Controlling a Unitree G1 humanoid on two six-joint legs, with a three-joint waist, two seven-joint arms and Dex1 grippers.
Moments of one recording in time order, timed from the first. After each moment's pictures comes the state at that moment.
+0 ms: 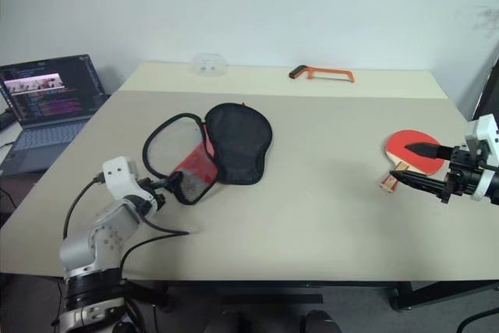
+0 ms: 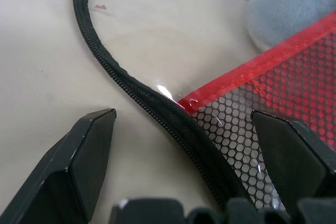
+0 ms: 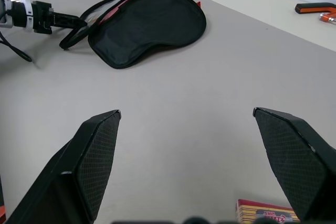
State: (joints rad) left arm -0.39 0.32 0.43 0.02 -0.44 0.80 -0.10; right arm -0.33 -1.01 -0.35 0.07 0.61 0.50 1.24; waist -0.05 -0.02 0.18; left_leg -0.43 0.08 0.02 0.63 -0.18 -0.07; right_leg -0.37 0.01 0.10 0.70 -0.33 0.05
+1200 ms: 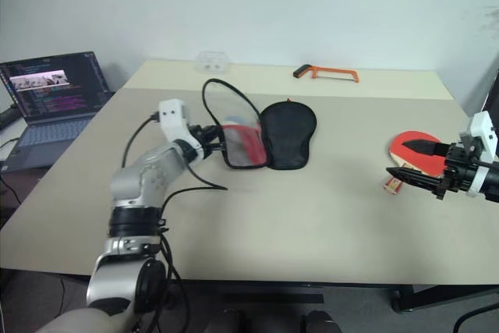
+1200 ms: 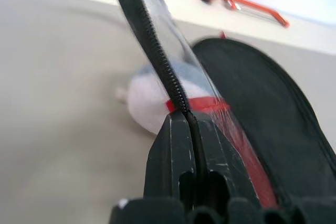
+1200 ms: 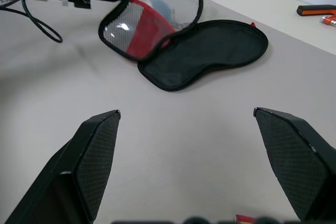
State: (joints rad) left arm -0.84 0.26 0.18 0.38 -0.36 0.69 -0.22; right arm -0.33 -1.00 -0.33 0.06 0.61 0.50 1.20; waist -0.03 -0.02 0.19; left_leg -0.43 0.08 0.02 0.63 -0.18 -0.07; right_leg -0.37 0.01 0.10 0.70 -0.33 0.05
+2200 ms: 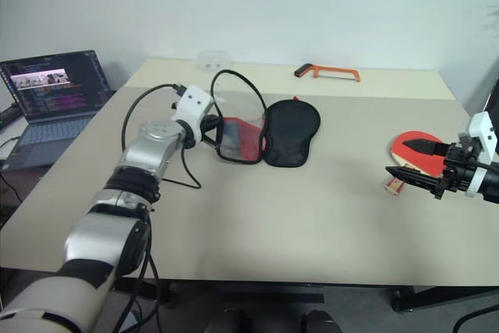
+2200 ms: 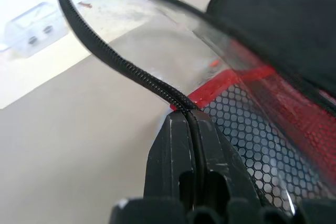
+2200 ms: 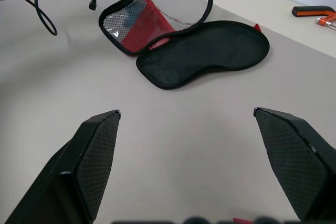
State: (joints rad) left arm -1.09 0.46 -0.10 0.91 0.04 0.23 -0.52; right arm -0.32 -0.99 -0.34 0.04 0.61 0.50 1.18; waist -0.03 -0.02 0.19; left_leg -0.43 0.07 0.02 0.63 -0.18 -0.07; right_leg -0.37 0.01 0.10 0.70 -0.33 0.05
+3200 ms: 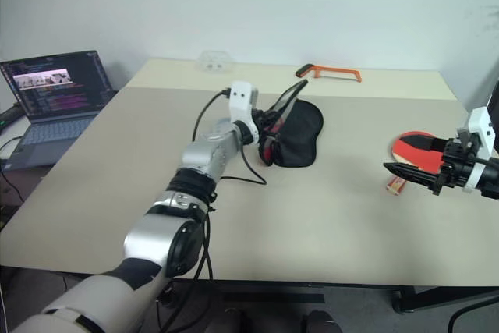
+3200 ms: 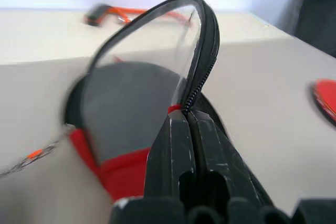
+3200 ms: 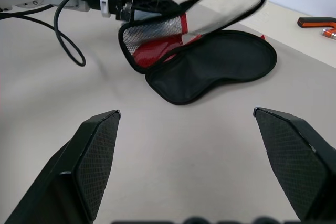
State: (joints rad) left arm -1.14 0.10 0.15 0.87 -0.18 0.27 -0.37; right arm -0.36 -0.98 -0.33 0.06 0.60 0.50 1.20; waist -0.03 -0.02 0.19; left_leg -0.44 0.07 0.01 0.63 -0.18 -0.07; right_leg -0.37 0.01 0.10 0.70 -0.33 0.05
